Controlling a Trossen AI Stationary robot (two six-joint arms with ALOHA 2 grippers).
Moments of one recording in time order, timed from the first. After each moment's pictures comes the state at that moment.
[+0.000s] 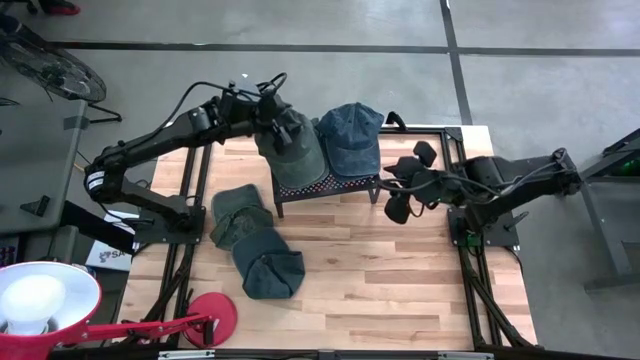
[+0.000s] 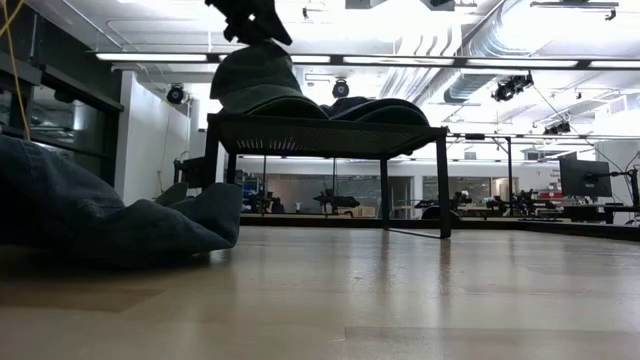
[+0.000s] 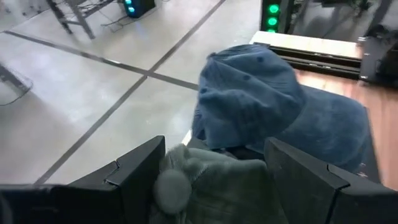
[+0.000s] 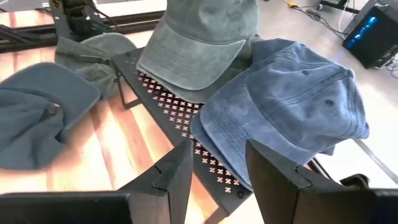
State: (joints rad) left arm 0.45 1.30 1.40 -0.50 -0.15 0.12; right arm 0.21 1.20 1.36 -0.91 0.64 0.37
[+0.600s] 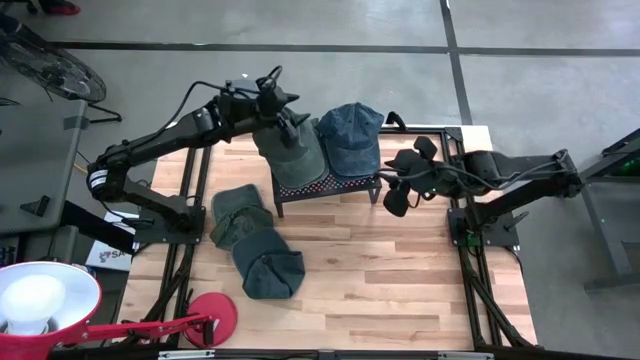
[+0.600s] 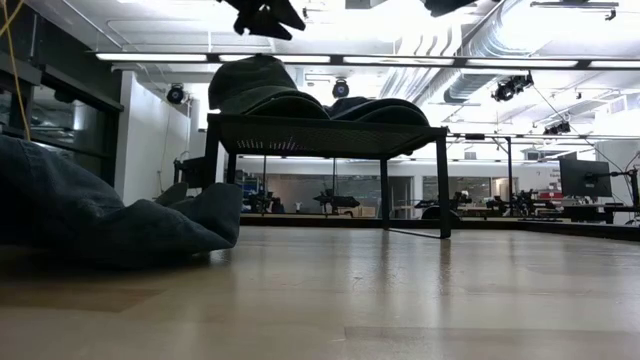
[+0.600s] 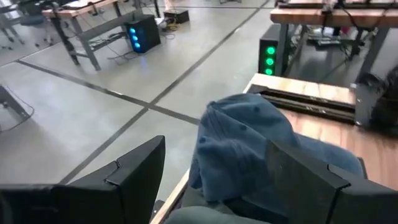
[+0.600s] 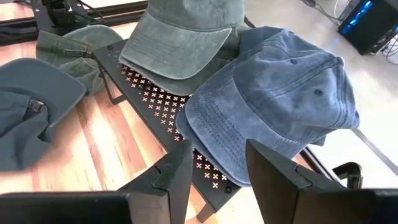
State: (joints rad) left arm 0.43 1.33 1.40 -0.32 -0.15 0.10; right arm 0.14 1.20 1.36 -0.93 0.59 0.37
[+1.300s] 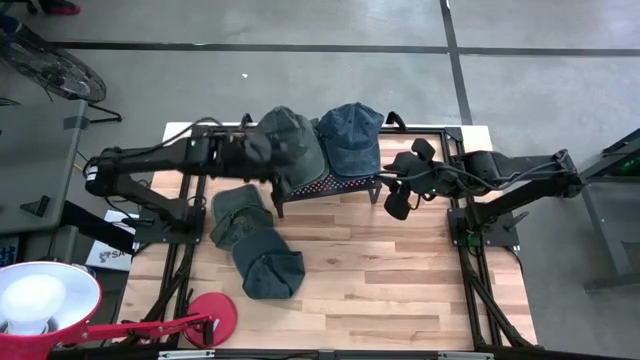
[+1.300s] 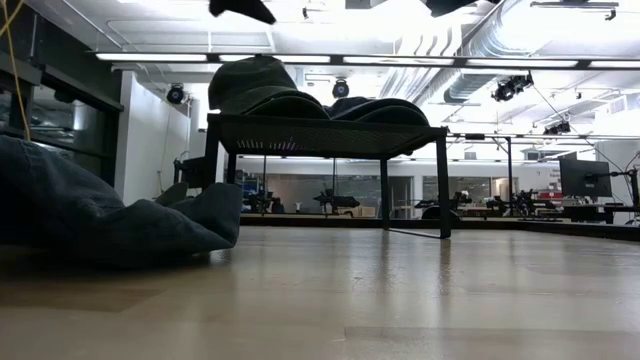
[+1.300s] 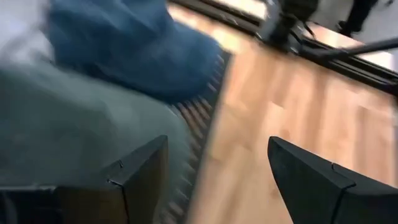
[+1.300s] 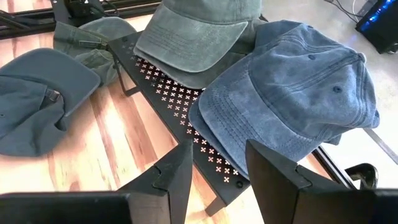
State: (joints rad) left arm 0.03 1.30 1.48 -0.80 -0.23 -0.36; right arm 0.14 1.20 1.36 -0.94 0.53 0.35
